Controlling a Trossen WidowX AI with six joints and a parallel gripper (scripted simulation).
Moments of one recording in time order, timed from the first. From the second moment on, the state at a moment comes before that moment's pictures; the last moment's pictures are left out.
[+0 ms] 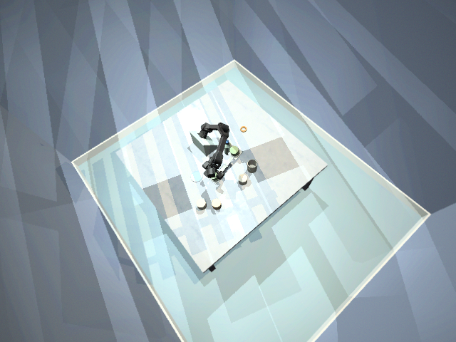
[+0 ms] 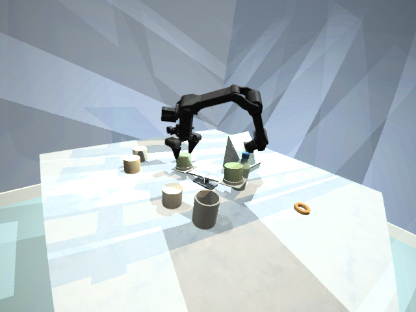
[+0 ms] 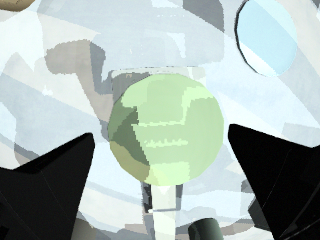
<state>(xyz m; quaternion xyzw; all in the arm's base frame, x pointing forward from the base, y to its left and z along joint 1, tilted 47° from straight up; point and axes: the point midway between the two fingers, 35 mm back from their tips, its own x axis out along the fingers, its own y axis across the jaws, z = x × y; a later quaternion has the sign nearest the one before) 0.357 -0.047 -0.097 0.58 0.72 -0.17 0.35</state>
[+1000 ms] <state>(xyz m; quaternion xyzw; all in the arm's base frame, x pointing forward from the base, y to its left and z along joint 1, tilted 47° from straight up) 0.351 -0.020 -0.121 0.58 0.72 -0.17 0.34</state>
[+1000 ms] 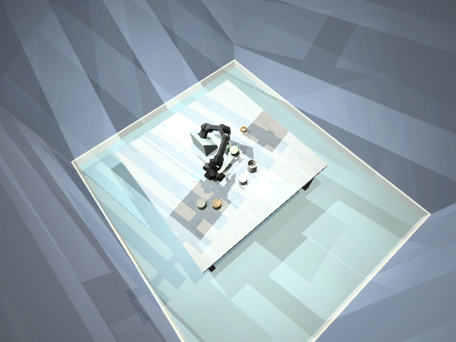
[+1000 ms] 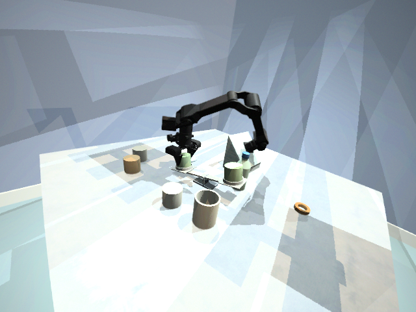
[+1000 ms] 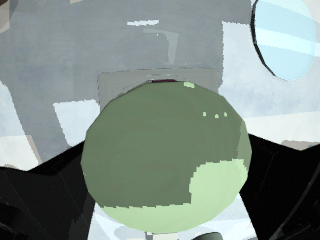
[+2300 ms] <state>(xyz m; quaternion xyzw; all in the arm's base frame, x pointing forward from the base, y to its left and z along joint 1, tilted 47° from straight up) 0.355 -0.042 -0.099 0.58 0.72 -0.18 0.33</state>
